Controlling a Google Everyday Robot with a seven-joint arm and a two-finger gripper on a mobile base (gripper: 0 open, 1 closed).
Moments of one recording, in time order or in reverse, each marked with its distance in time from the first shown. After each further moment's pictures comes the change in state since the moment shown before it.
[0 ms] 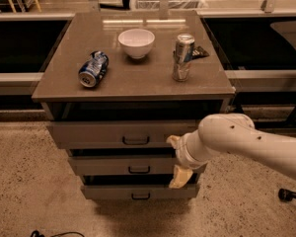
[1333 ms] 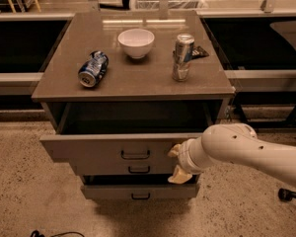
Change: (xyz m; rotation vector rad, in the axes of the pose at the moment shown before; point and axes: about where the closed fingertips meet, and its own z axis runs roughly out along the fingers) arm 0.011 0.002 0.012 0.049 -0.005 0.050
